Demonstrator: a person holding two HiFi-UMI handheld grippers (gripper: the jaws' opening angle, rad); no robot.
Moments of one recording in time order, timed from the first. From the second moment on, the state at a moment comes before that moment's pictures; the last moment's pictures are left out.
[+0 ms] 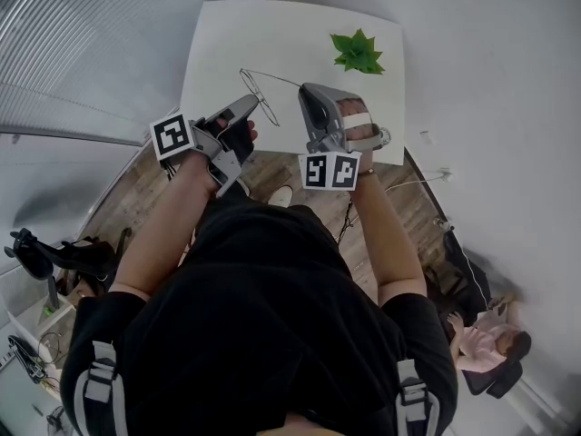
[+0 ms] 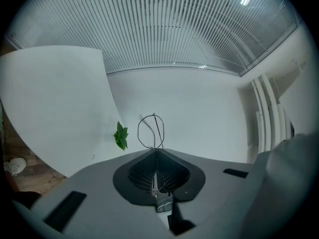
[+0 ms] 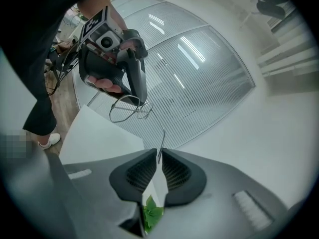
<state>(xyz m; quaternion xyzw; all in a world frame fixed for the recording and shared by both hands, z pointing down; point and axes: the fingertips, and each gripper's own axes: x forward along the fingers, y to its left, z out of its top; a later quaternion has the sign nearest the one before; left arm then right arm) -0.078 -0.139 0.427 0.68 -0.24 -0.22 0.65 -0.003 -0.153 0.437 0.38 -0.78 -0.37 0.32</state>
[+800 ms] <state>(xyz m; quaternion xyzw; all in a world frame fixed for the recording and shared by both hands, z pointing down) -0.090 -0.147 0.430 0.68 -0.26 -0.23 0.65 -0.022 -0.139 0.438 0.37 -0.79 -0.37 0.32</state>
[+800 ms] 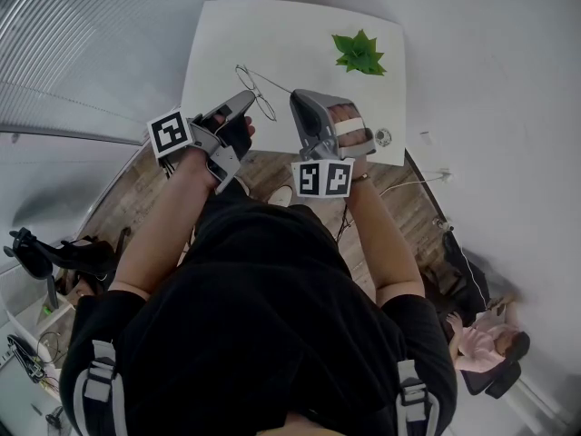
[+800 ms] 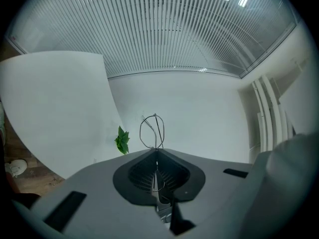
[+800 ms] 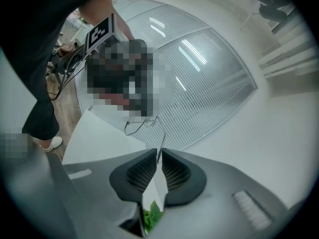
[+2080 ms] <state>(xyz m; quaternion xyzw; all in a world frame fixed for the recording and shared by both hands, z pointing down) -0.090 -0.146 0.423 0.68 -0.26 -0.24 0.65 -0.047 -0.105 0.452 0.30 -0.81 -0.39 0.31</state>
